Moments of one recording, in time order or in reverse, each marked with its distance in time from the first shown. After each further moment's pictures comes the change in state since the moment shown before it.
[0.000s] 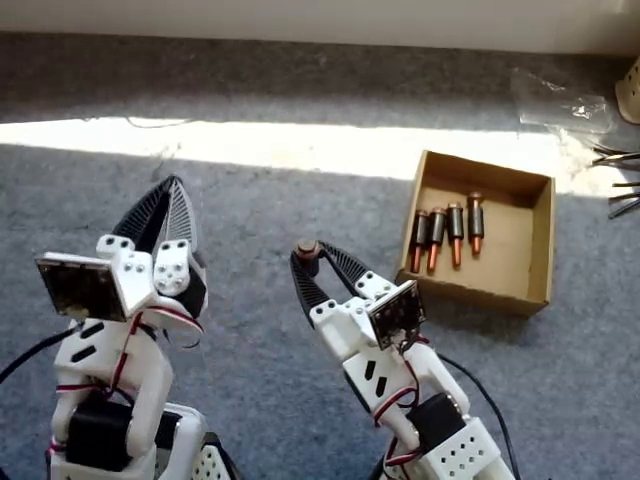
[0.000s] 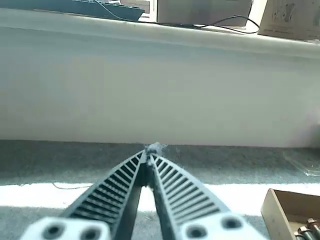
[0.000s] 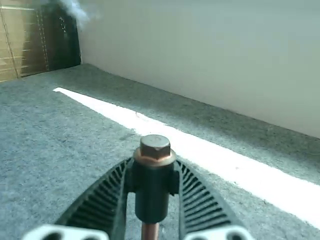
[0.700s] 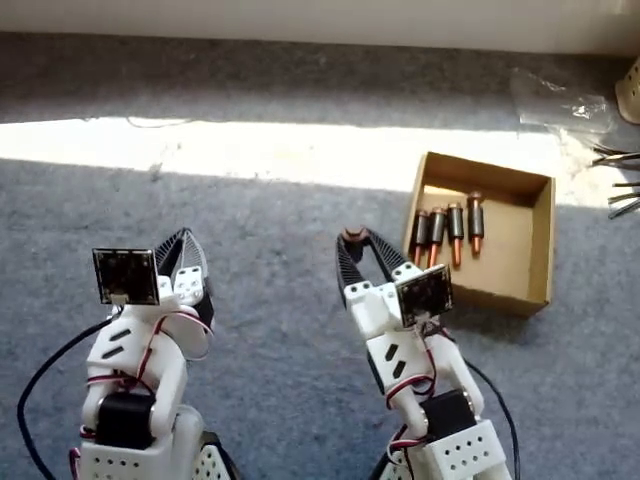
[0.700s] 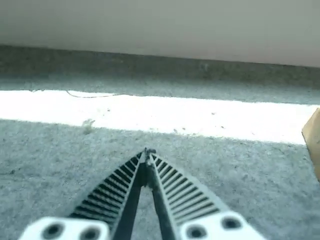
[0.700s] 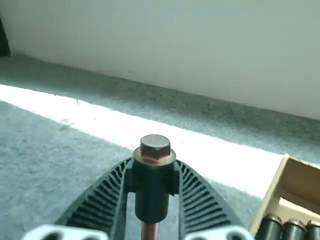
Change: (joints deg) left arm -3.9 -10.4 19.9 8.4 0.0; right arm 11.9 0.0 -1.0 7.3 0.0
